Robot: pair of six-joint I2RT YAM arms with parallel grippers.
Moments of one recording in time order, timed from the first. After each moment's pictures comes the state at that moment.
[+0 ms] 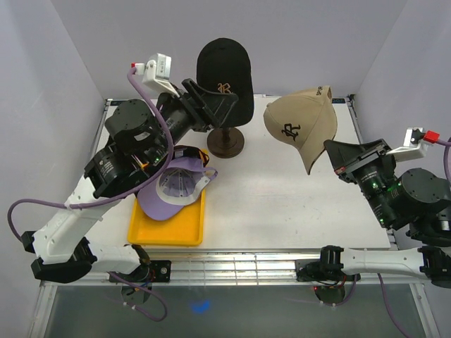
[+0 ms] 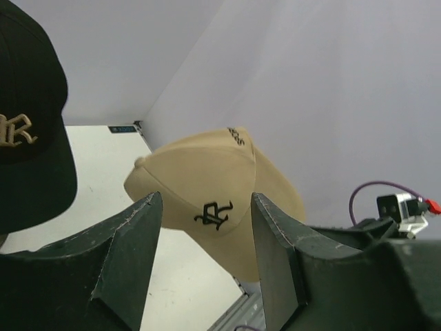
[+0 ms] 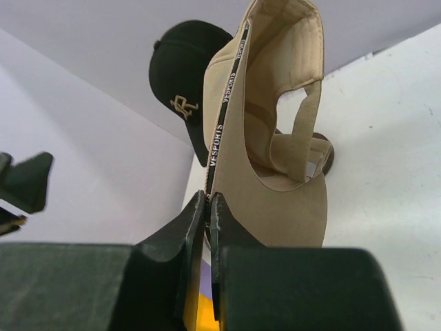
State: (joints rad) left arm -0.96 1.25 1.83 -0.40 -0.30 -0.60; right arm 1.39 0.71 1.47 -0.80 1.11 0.82
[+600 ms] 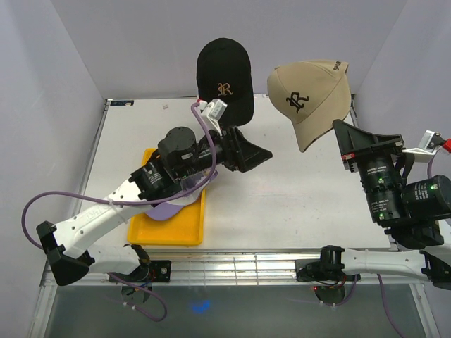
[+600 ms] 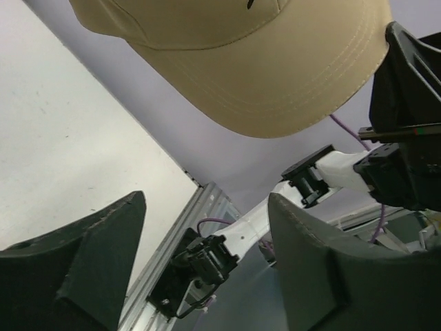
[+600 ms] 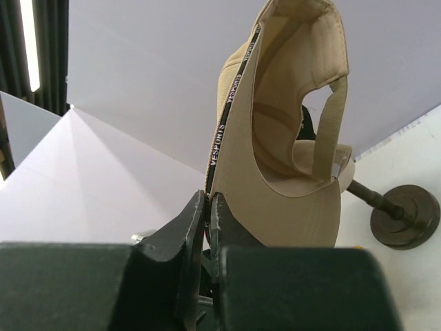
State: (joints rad) left arm -0.96 1.21 1.31 -0.07 0.16 -0.74; right arm 1.39 0.66 1.24 -0.01 1.16 0.54
